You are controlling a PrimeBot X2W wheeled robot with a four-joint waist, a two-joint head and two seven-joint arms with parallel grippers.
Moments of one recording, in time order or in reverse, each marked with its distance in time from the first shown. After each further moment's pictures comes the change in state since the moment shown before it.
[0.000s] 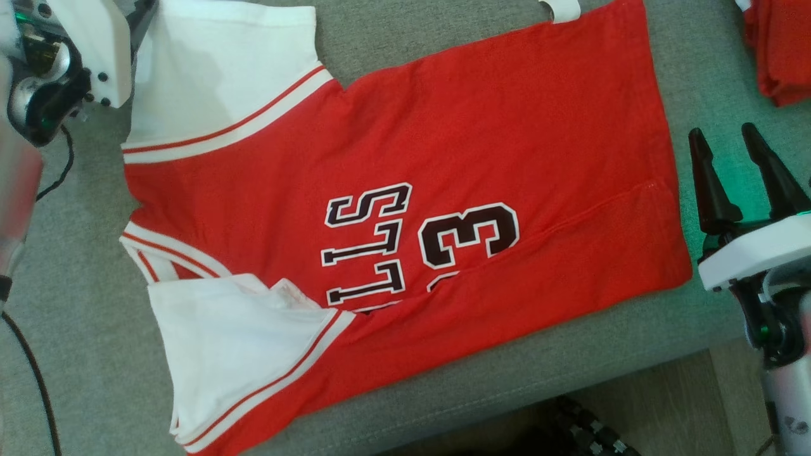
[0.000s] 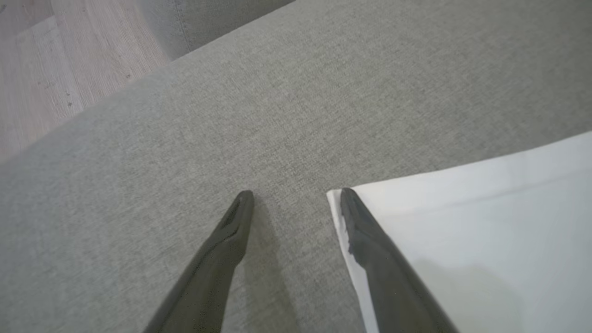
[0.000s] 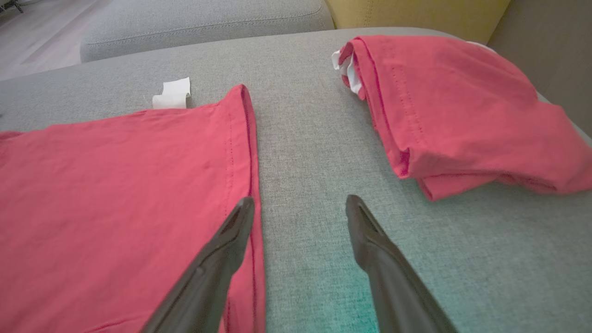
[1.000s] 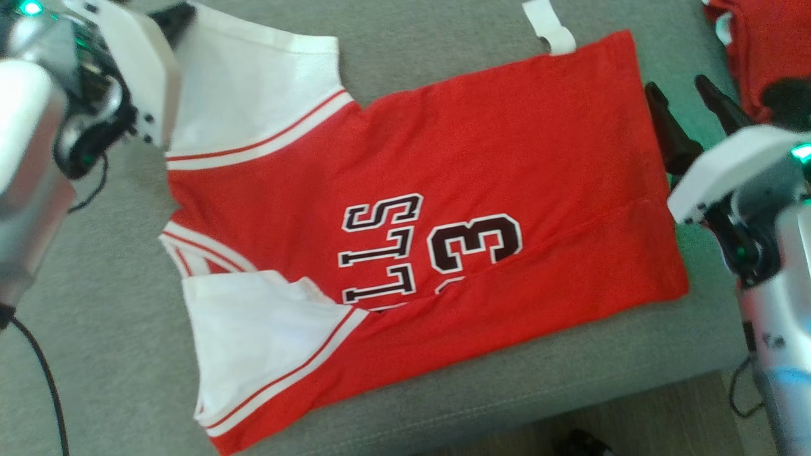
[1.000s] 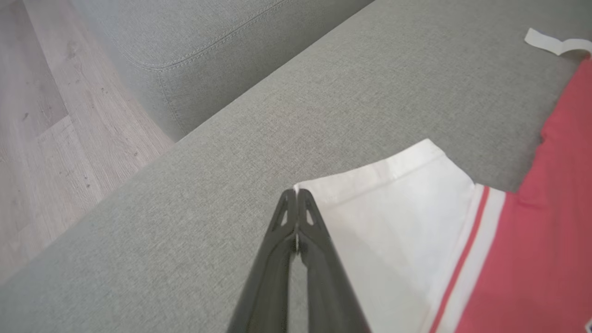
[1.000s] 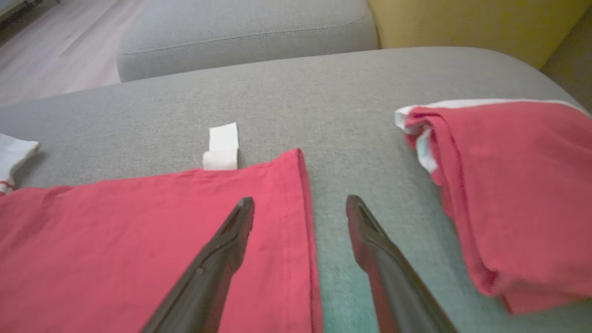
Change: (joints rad) left arm -0.003 0.078 -0.279 -0.139 -0.139 0.000 -0.150; right arm -0.255 0.009 0.095 0.180 0.010 0.000 0.206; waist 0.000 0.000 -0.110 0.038
